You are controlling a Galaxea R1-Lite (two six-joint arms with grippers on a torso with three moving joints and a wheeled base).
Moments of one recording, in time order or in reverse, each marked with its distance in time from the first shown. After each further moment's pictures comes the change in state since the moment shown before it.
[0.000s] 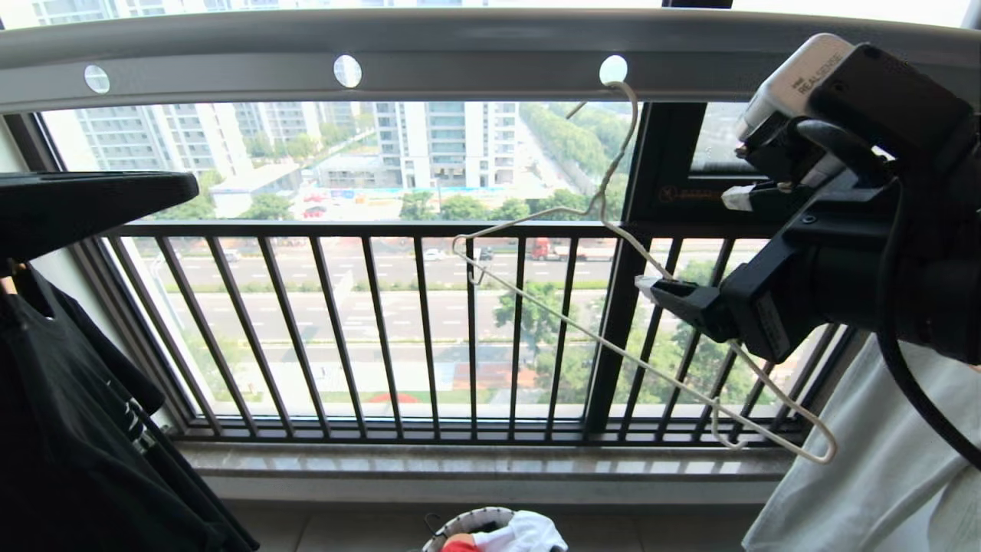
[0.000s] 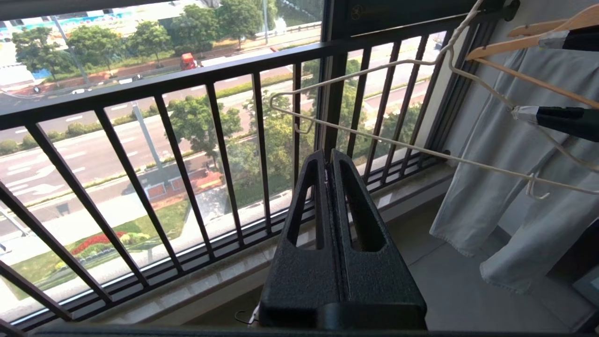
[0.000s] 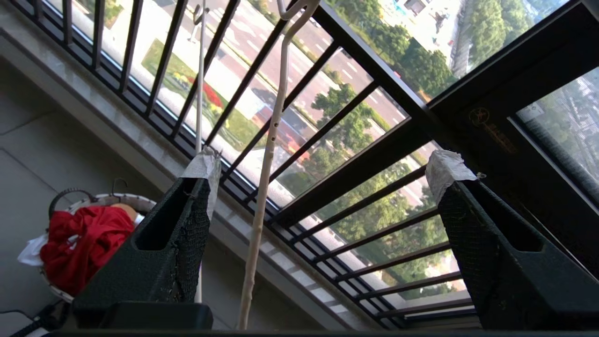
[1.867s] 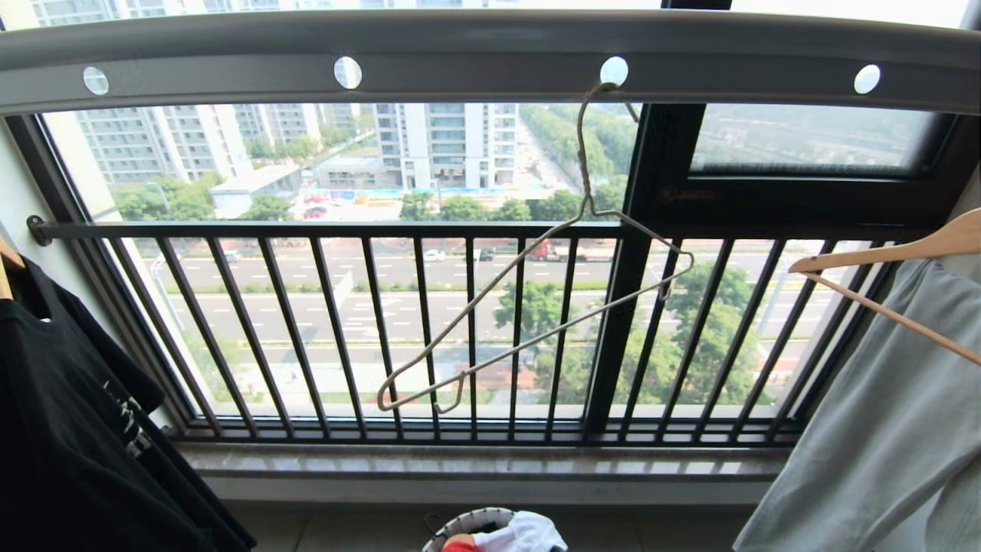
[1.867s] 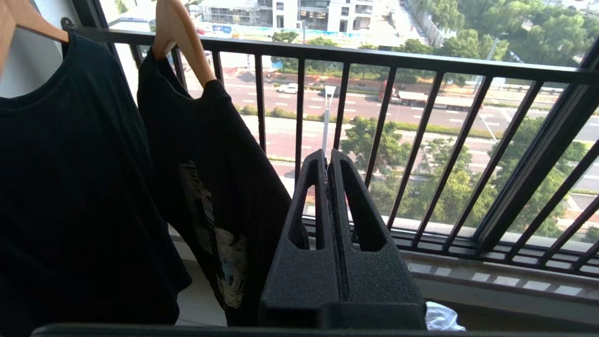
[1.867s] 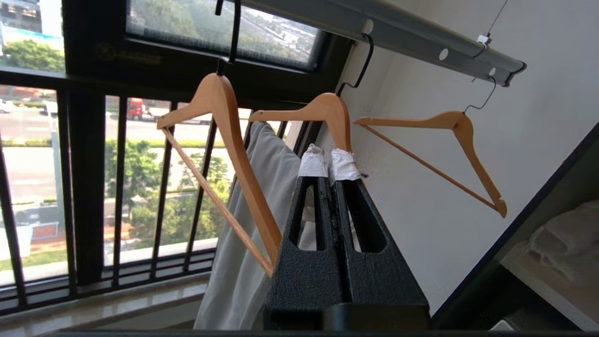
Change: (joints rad) left arm 0.529 -0.532 0.322 0.175 0.134 -0.018; right arm -0.819 -0.875 0.339 0.060 -0.034 0.026
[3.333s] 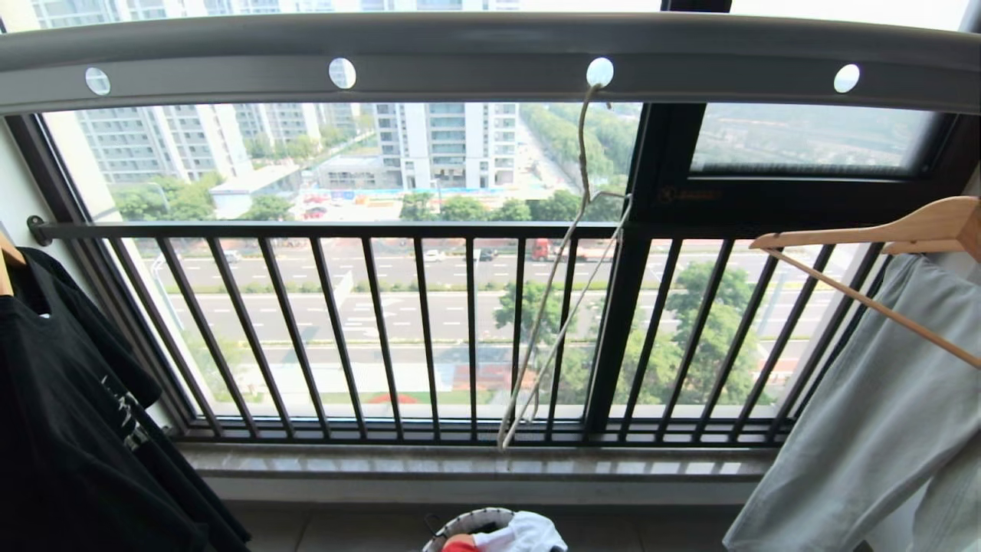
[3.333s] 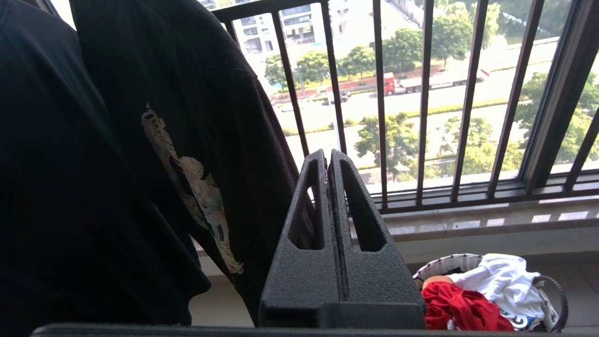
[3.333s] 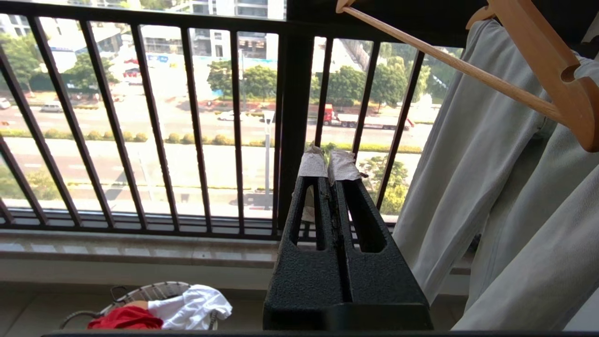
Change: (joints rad) left arm 0.070 -0.457 0.743 -0.328 -0.160 0.215; right arm -0.027 -0.501 0.744 -0.152 0.507 0.341
